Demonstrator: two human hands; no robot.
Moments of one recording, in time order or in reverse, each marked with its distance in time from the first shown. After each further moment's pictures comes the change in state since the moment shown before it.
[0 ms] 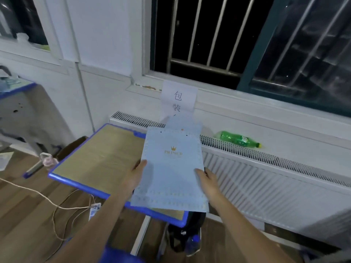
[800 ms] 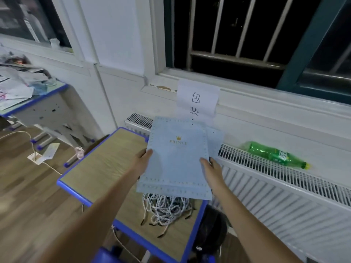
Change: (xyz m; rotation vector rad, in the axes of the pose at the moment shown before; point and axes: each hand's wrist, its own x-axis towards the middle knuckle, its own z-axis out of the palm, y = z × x) left_hand 0.126 0.052 0.054 0.010 0.091 0.037; right_hand 0.172 -0.034 0.000 0.103 -0.163 -0.002
